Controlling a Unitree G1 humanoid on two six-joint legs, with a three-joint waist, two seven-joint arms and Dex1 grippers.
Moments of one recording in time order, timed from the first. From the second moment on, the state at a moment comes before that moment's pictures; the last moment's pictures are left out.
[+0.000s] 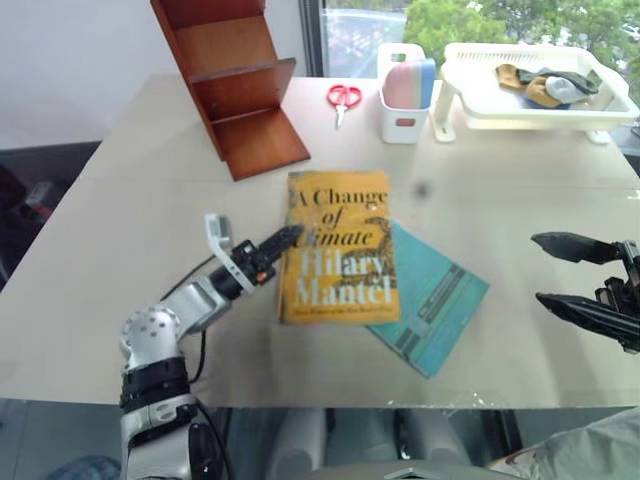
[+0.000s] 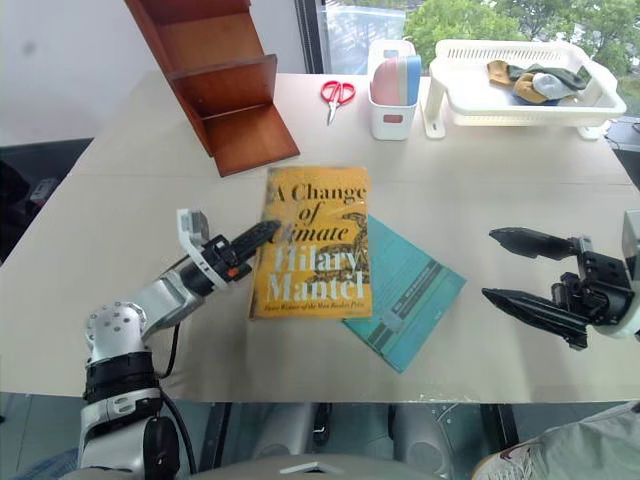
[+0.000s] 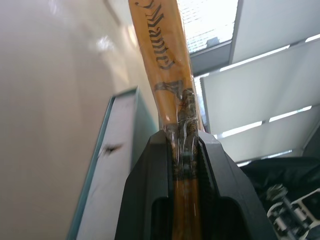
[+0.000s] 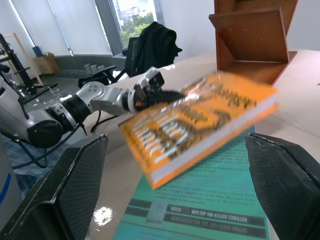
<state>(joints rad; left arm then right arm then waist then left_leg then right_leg) -0.38 0.35 0.48 0.10 -1.28 1.10 -0.44 0.11 -0.89 -0.59 -0.40 1.09 0.58 1.22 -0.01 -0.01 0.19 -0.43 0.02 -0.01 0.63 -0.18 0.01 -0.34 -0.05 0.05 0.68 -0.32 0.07</state>
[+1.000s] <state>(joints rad) -1.51 0.59 -0.33 0.47 0.09 -0.04 -0.73 -0.53 -0.94 -0.59 0.39 1.12 0.72 1.47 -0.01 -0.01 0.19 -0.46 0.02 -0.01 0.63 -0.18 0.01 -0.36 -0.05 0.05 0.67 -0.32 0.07</state>
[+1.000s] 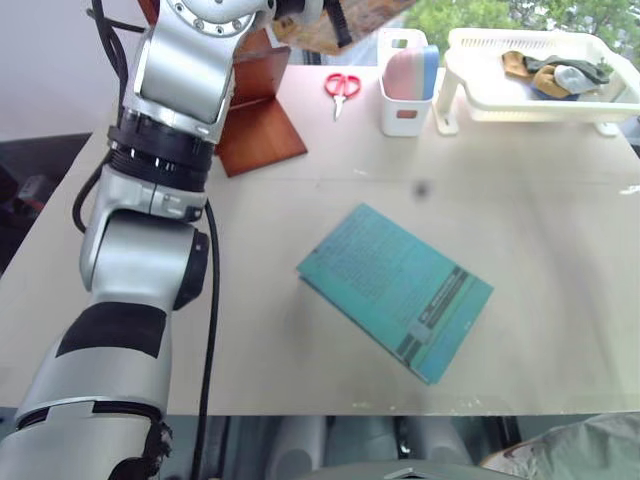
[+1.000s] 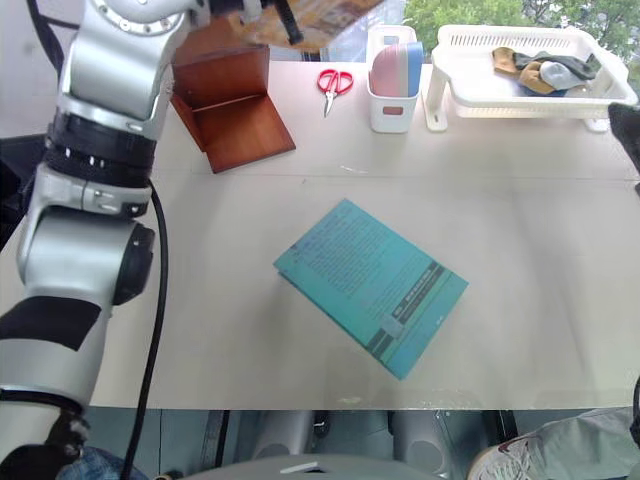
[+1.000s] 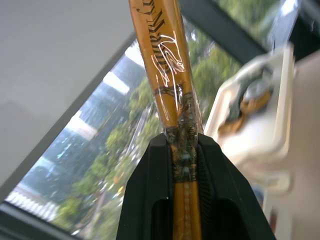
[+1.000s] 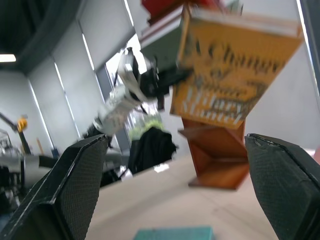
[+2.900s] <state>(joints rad) -1.47 0.70 -0.34 0.69 0.52 0.01 -0.75 -0.71 -0.93 -0.45 0.64 0.88 0.56 1.55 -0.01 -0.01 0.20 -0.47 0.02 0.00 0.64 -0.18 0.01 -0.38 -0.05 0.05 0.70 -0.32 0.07</state>
